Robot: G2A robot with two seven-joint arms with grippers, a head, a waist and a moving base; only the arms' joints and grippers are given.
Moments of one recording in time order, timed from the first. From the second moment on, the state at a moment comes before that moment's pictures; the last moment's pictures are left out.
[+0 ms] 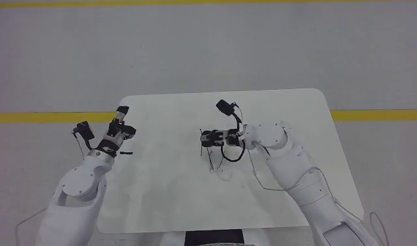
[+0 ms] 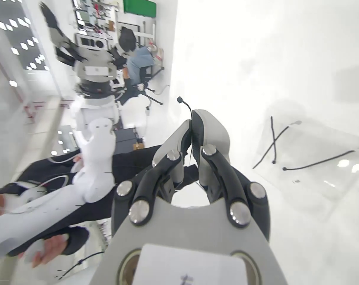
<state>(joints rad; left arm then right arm) 1.72 -1.12 -1.64 -1.74 -0.23 -0.03 -0.31 -1.13 -1.36 1.08 -1.40 -0.18 0.10 1.05</state>
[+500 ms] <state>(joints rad) 1.72 -1.11 -1.66 -1.72 -0.21 -0.07 -0.45 -1.14 -1.37 1.09 -1.36 0.07 0.09 1.01</state>
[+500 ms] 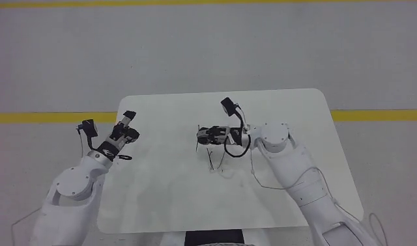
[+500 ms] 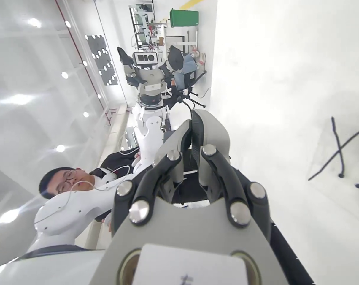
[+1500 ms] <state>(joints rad) 1.73 -1.11 -1.59 -1.74 -0.30 -0.02 -0.55 -1.13 -1.38 1.07 -1.38 0.16 0.01 0.79</state>
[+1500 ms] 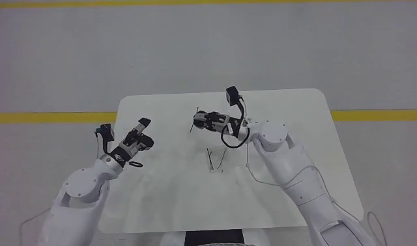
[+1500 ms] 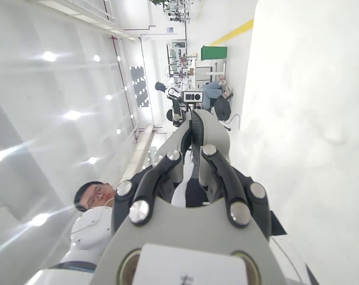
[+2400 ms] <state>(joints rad) 1.72 -1.11 -1.58 -1.73 -0.67 0.25 -0.73 -1.20 -1.36 1.05 -1.52 -0.18 -0.26 0.55</state>
